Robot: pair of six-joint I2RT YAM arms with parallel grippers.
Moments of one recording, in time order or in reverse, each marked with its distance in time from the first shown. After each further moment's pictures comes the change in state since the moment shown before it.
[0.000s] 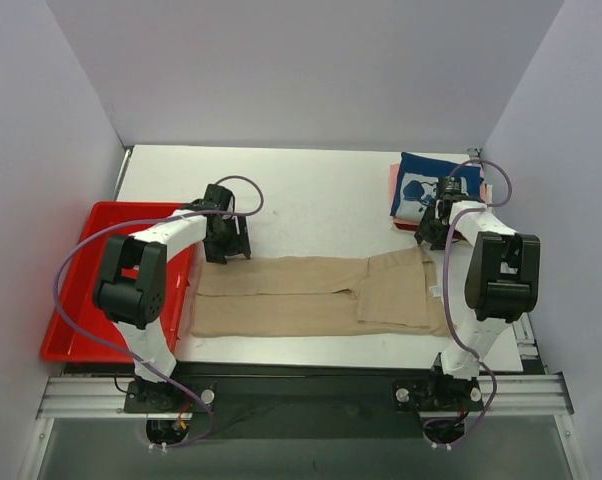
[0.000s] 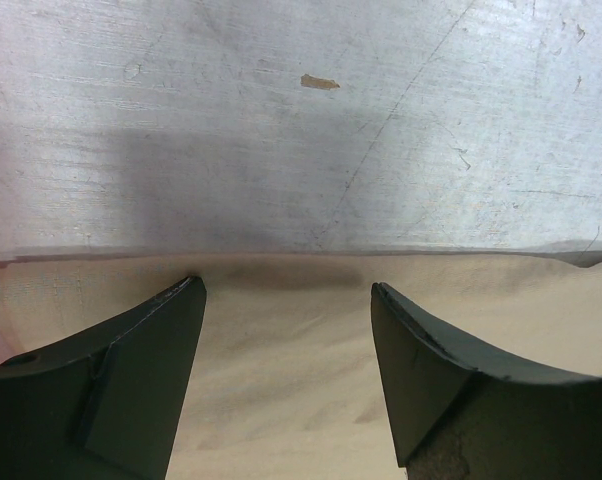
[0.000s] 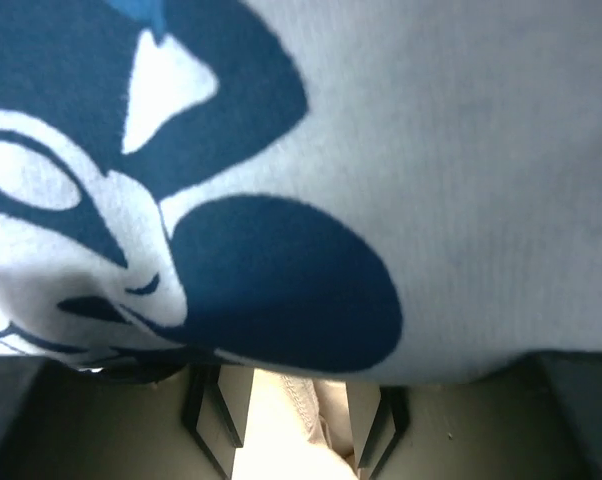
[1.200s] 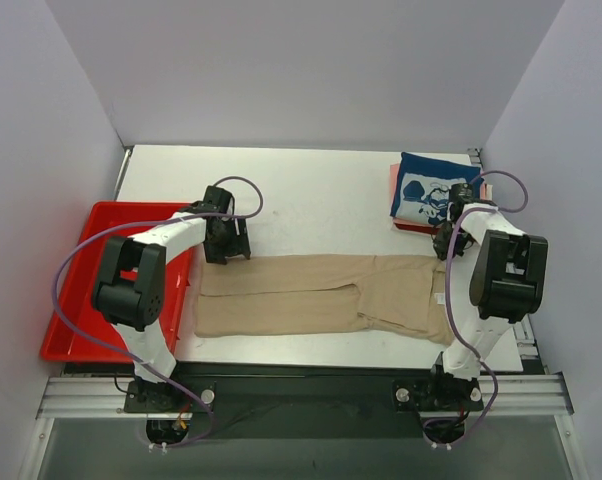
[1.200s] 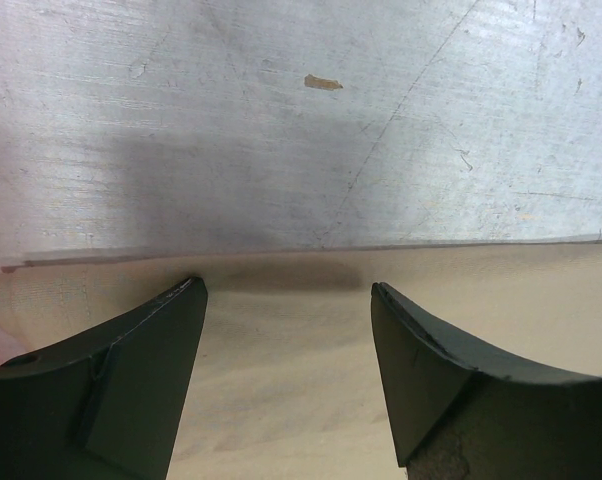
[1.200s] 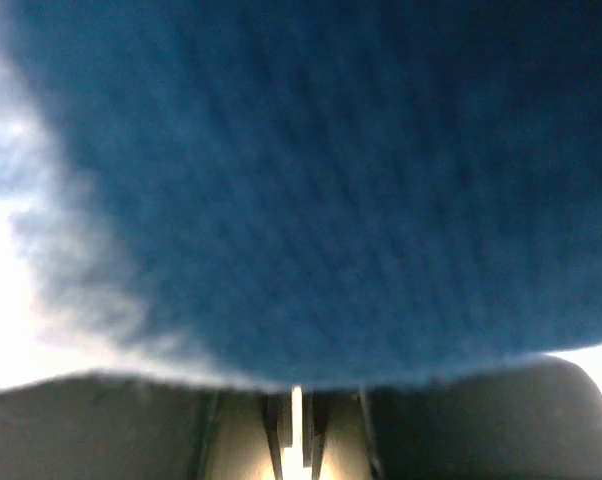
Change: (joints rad) left arm 0.000 -0.013 -0.032 0.039 -0.012 -0.003; right arm -0.094 0.013 -0.015 -0.092 0.075 0.047
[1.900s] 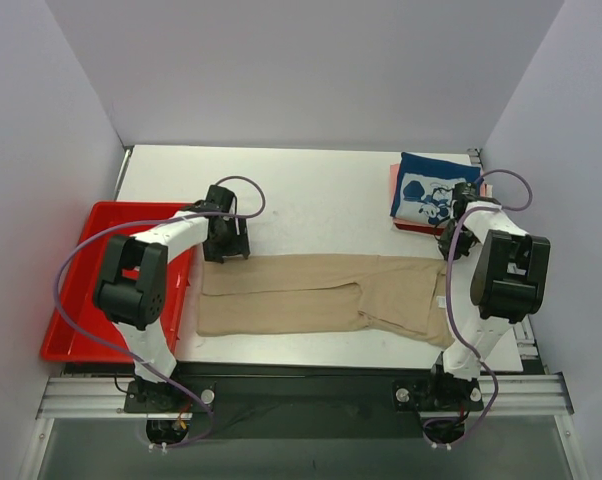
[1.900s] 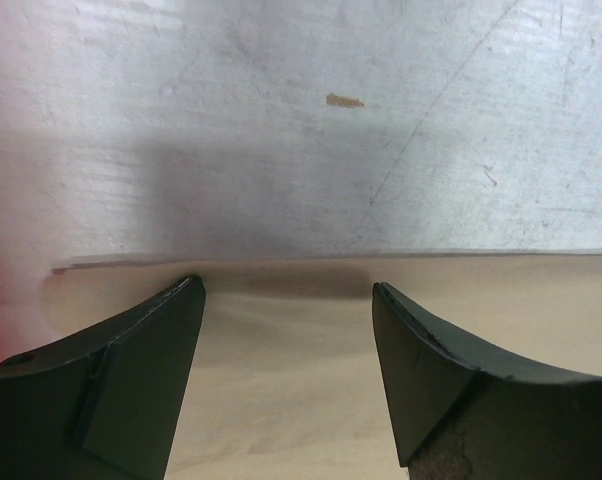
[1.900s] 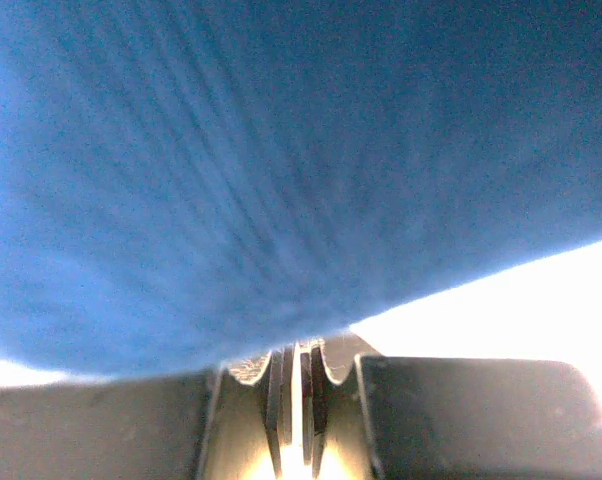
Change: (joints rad) left arm -0.014 0.005 0.012 -0.010 -0.059 0.024; right arm -0.014 0.000 0.019 -0.052 0.060 -0.014
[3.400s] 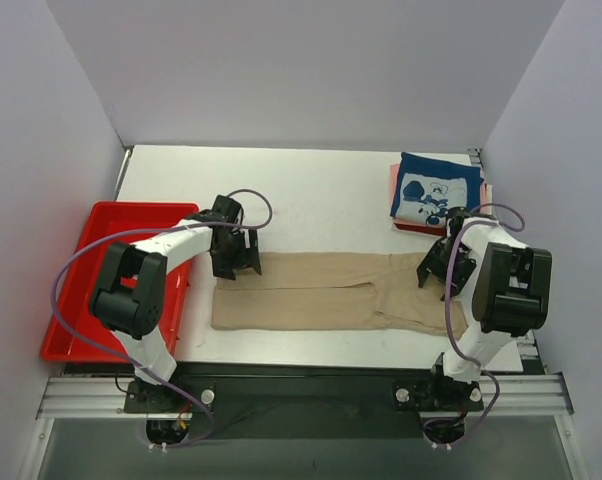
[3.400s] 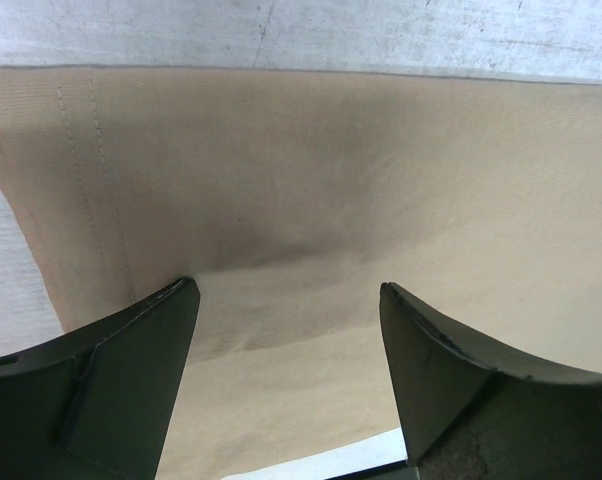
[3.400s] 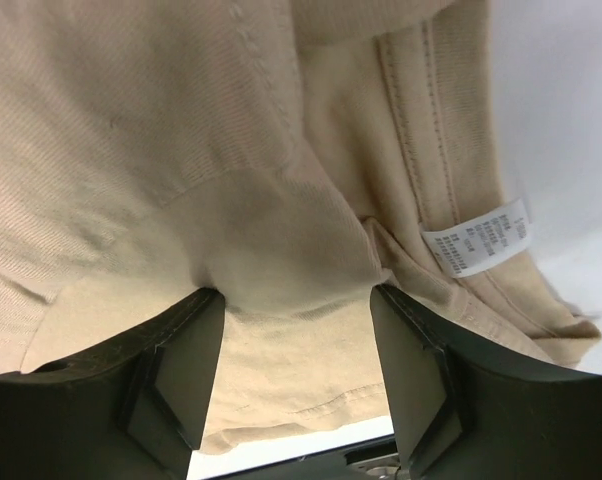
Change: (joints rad) left arm -0.056 -0.057 -0.079 -0.048 0.150 -0.061; right arm 0.017 -0.117 -0.197 -0.174 -0.188 0.108
